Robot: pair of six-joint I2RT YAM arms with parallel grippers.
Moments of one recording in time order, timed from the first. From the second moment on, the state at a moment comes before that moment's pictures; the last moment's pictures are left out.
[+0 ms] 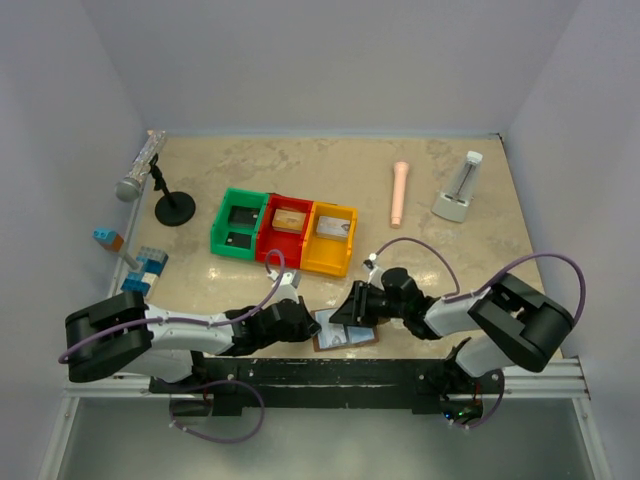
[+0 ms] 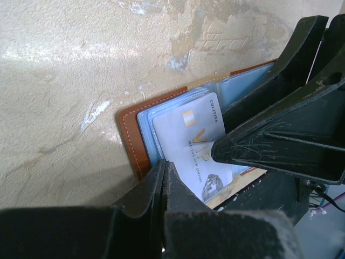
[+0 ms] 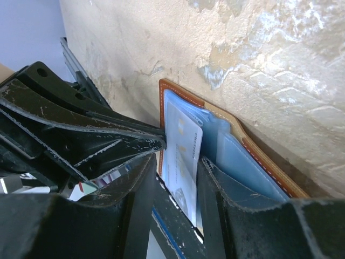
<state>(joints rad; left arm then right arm) -1.20 1.29 0.33 0.23 -0.29 -1.15 0.78 1.45 0.22 0.66 -0.45 1.05</state>
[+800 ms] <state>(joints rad) -1.20 1.28 0.31 0.24 -0.30 -1.19 0.77 1.40 0.26 0.55 -0.49 1.00</state>
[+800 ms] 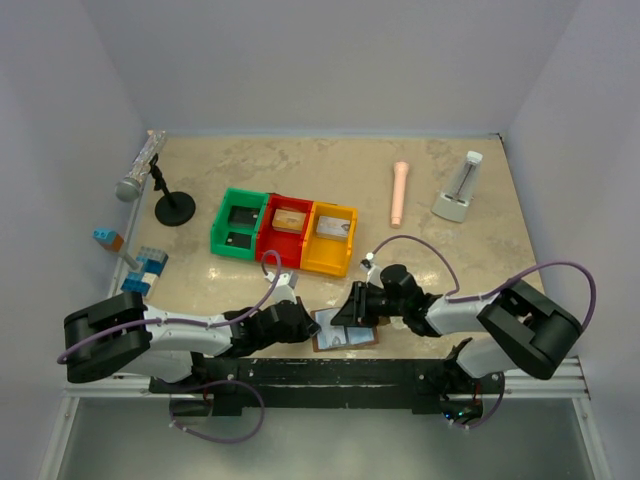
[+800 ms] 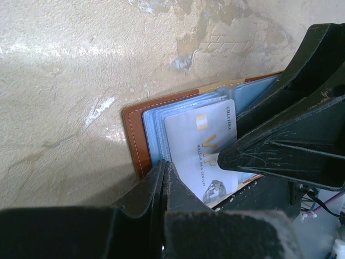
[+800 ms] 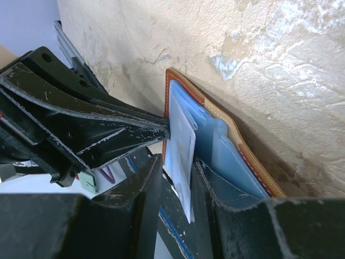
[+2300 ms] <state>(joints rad) -1.20 1.28 0.30 0.25 -0.31 -1.24 0.70 1.21 0.24 0.35 -0.52 0.93</state>
